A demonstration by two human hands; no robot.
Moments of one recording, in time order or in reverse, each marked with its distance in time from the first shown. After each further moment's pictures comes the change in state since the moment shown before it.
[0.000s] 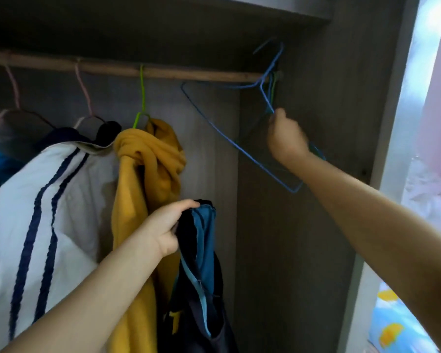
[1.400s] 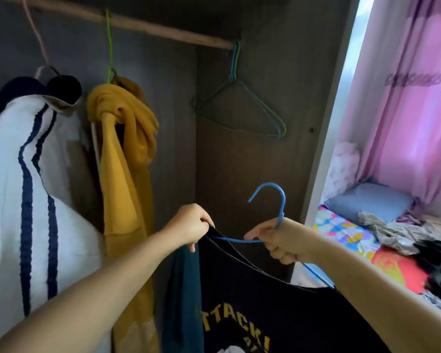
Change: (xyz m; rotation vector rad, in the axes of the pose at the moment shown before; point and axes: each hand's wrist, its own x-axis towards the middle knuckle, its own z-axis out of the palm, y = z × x) left_hand 0.006 -0.085 -0.035 1.255 -0.414 0.460; right_hand -0.278 -0.037 -0.066 0.544 -0.903 0.849
